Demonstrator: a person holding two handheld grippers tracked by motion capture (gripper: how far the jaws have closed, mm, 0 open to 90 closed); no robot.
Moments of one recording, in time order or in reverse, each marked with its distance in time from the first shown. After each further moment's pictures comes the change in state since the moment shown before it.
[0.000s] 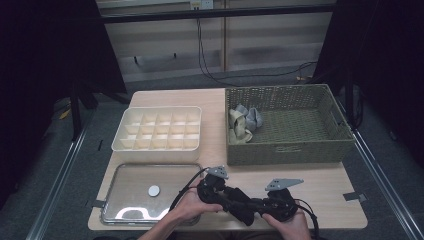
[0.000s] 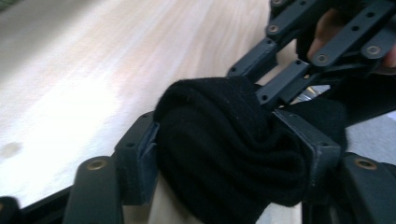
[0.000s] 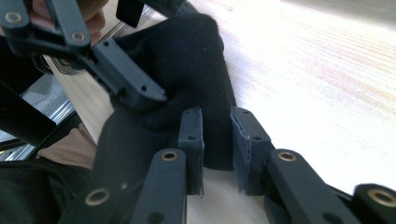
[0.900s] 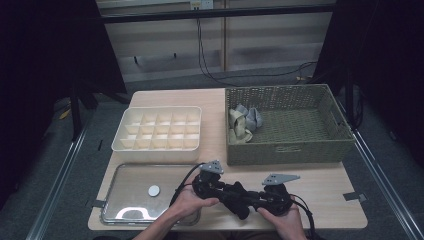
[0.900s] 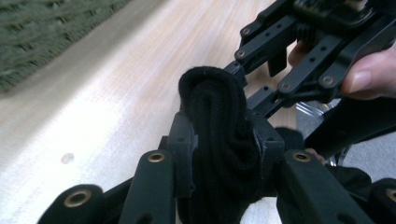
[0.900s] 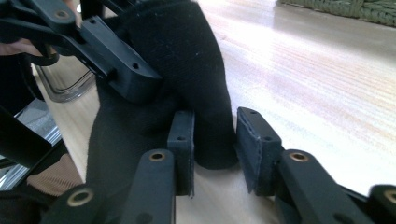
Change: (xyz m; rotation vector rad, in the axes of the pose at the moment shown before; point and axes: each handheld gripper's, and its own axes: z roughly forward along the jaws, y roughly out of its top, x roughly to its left) left arm -0.004 0.009 -0.025 -0.073 0.071 0.030; right arm -0.006 0.010 0.014 -0.062 0.000 0.018
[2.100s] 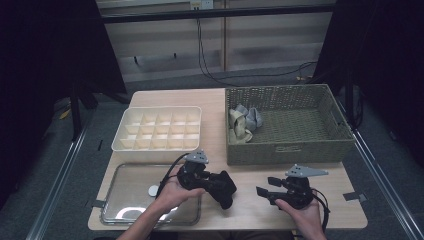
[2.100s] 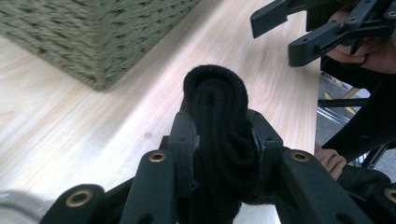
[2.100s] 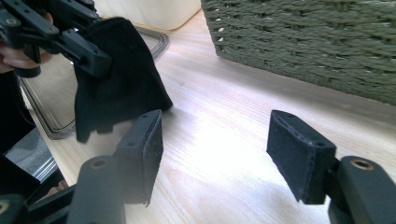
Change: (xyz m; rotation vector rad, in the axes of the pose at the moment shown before) left arm 0.013 0.006 -0.048 -0.003 0.114 -0.009; right arm -0.022 0.008 -0.049 -0.146 -0.067 0.043
